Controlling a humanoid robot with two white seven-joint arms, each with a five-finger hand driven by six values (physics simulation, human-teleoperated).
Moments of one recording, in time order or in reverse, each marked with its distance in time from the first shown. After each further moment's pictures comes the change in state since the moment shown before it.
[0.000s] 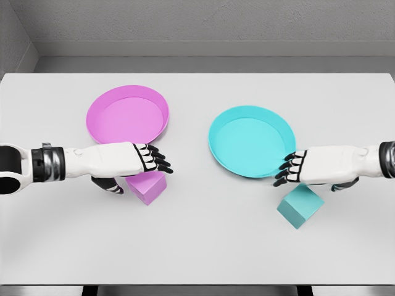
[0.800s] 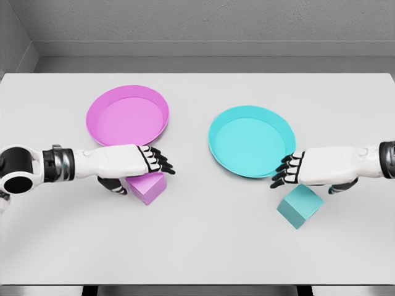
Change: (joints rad) left arm -0.012 -0.049 -0.028 0.065 -0.040 0.001 0.000; right arm -0.043 0.001 0.063 -0.005 -0.062 0.000 -0.012
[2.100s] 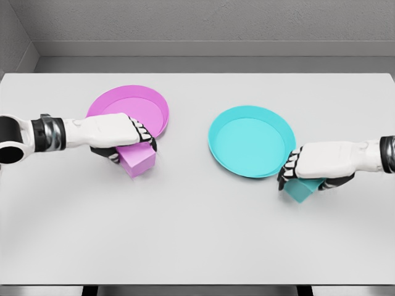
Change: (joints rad) left arm -0.163 -0.009 -0.013 0.123 -0.018 -0.029 0.003; right arm 0.011 0.023 -0.058 0.038 -0.093 0.000 0.012
